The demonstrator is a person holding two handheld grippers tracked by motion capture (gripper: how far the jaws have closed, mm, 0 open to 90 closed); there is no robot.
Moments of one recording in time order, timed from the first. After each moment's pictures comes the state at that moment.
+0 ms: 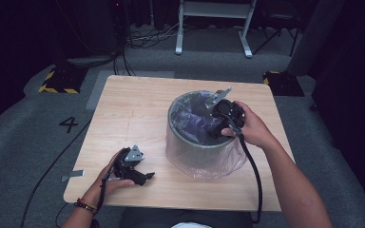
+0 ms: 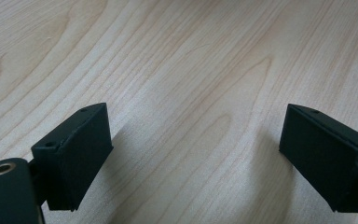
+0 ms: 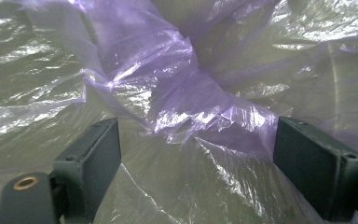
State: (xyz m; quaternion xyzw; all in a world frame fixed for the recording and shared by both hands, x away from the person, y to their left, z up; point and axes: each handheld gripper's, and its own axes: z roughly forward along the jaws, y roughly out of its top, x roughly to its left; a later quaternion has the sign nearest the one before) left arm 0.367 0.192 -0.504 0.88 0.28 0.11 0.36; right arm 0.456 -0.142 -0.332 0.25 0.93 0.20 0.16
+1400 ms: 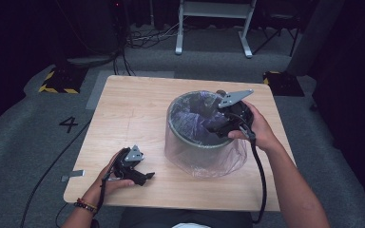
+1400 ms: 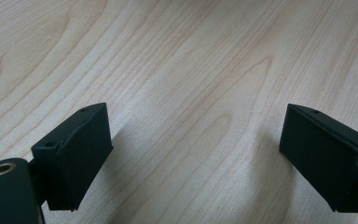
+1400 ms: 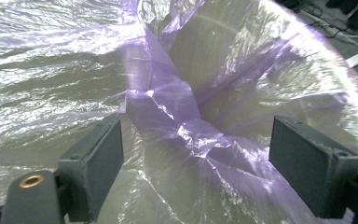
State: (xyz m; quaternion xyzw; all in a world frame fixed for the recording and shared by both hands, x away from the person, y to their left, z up) left arm 0.367 0.192 -0.504 0.88 0.28 0.11 0.36; right arm 0.440 -0.165 -0.319 0.21 0.89 0.35 0.17
